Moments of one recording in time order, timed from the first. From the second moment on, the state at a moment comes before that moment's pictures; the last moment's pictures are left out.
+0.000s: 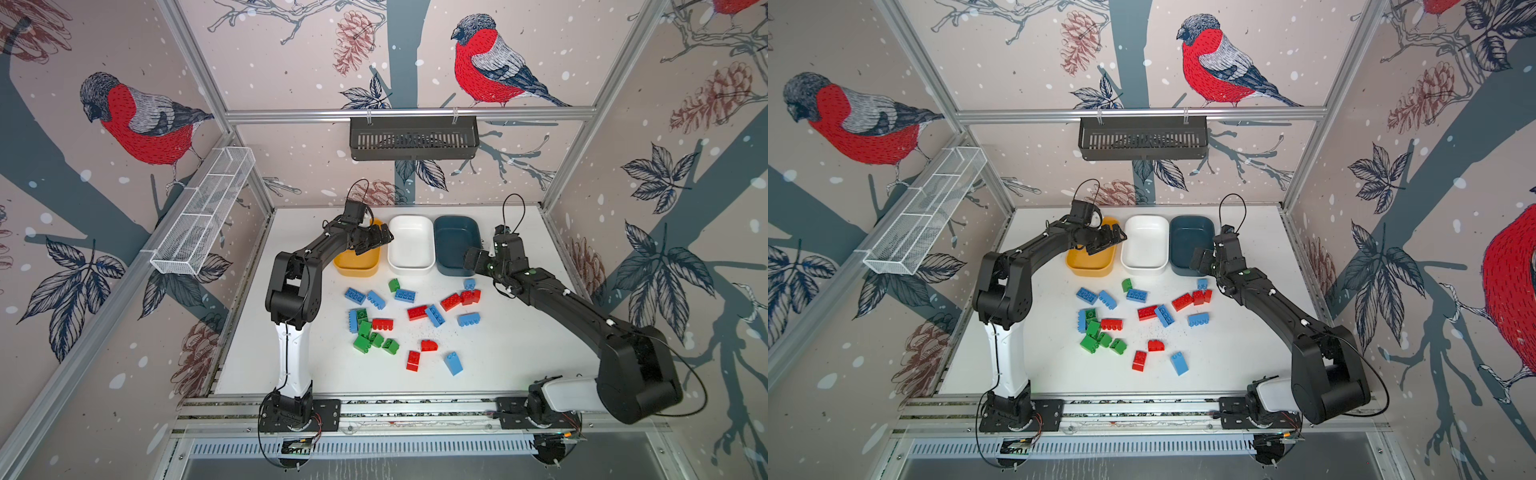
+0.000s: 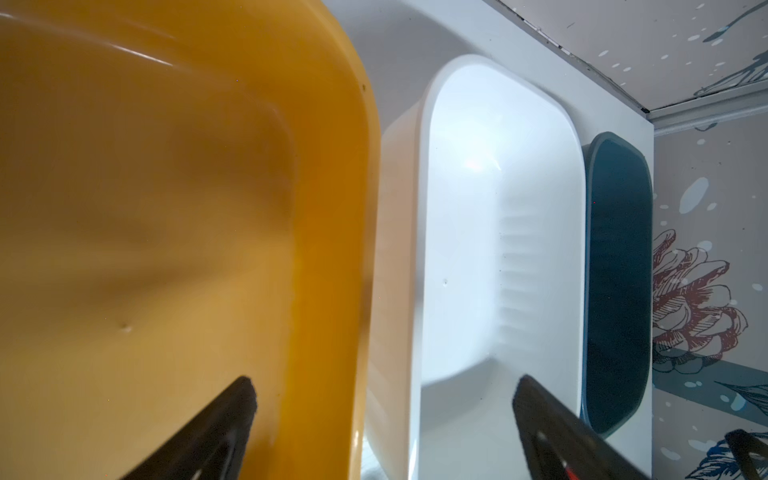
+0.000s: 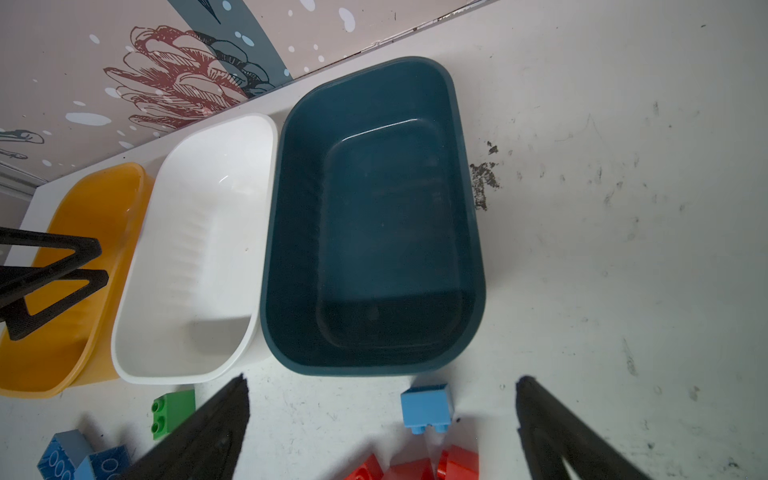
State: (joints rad) left arm -0.28 2.10 1.63 -0.43 0.38 -0.52; right arm 0.33 1.37 0.87 -0.18 0.03 0.47
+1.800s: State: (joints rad) left arm -0.36 1.85 1.39 -0.31 0.18 -0.71; right arm 0.49 1.42 0.80 -0.32 0.11 0.36
